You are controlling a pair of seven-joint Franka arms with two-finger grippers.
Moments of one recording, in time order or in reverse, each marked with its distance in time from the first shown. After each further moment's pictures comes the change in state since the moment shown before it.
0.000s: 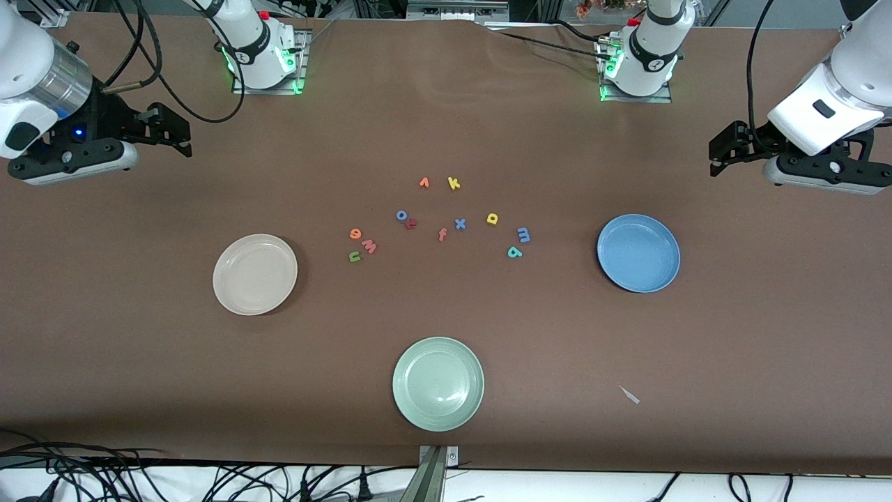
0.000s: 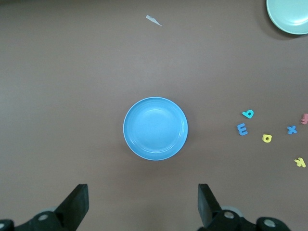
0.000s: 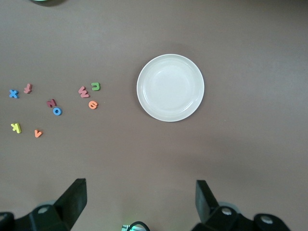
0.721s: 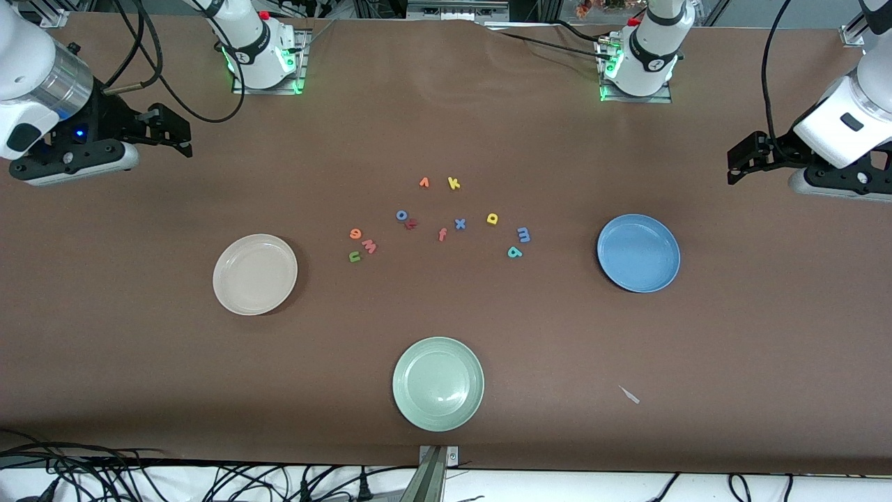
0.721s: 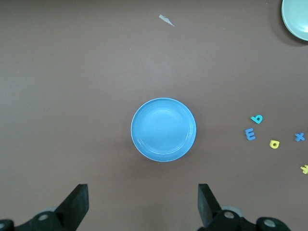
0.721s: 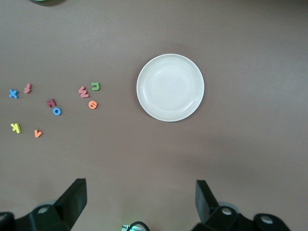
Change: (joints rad) left arm 0.040 0.015 -0.001 0.007 0.000 0.006 0.002; right arm 0.000 0.000 0.000 0.000 0.000 0.000 0.000
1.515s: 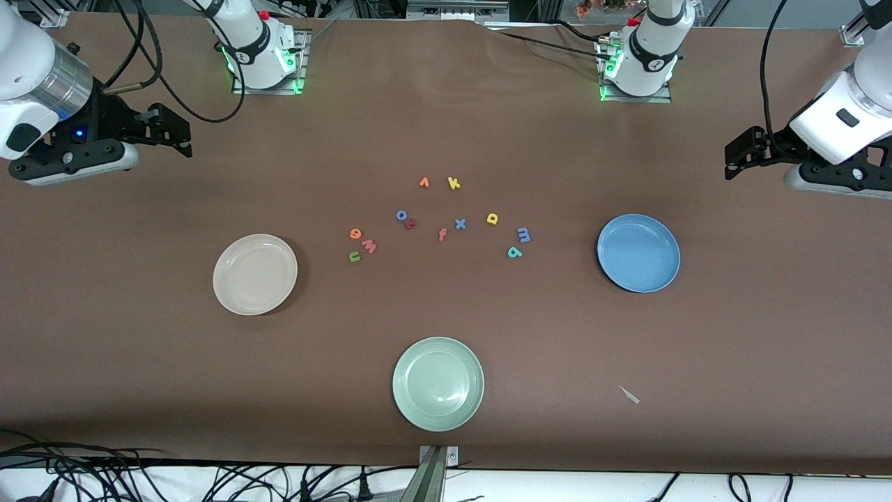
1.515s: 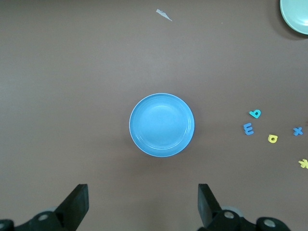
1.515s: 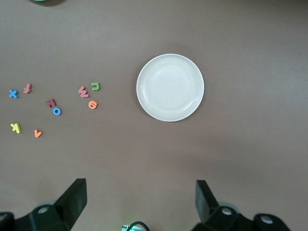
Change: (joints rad) left arm -0.002 0.000 -0.007 0.008 0.000 -0.029 0.000; right arm 0.000 0.000 0.000 0.000 0.000 0.000 0.000
